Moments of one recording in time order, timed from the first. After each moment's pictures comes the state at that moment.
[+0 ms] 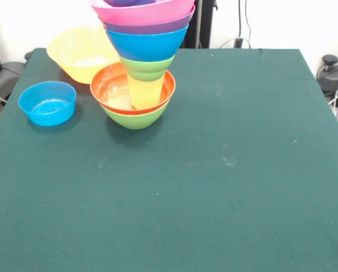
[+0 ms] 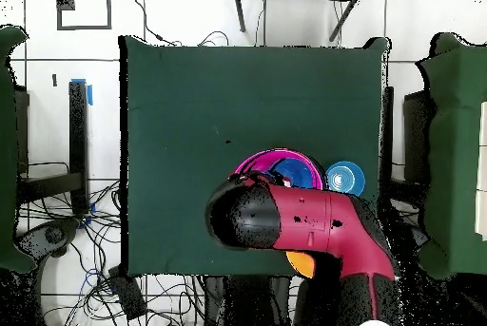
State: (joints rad) arm -0.38 -1.13 0.13 1.92 -0.25 0.70 1.73
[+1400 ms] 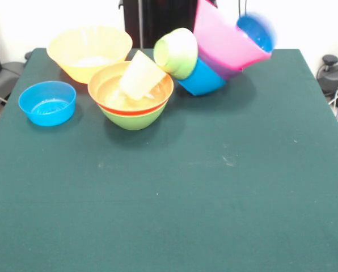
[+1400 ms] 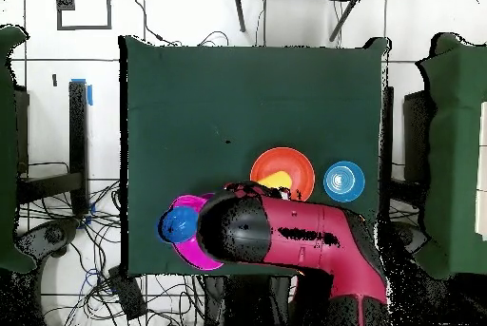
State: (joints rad) arm -0.29 -1.15 0.02 1.92 -0.23 0.73 1.73
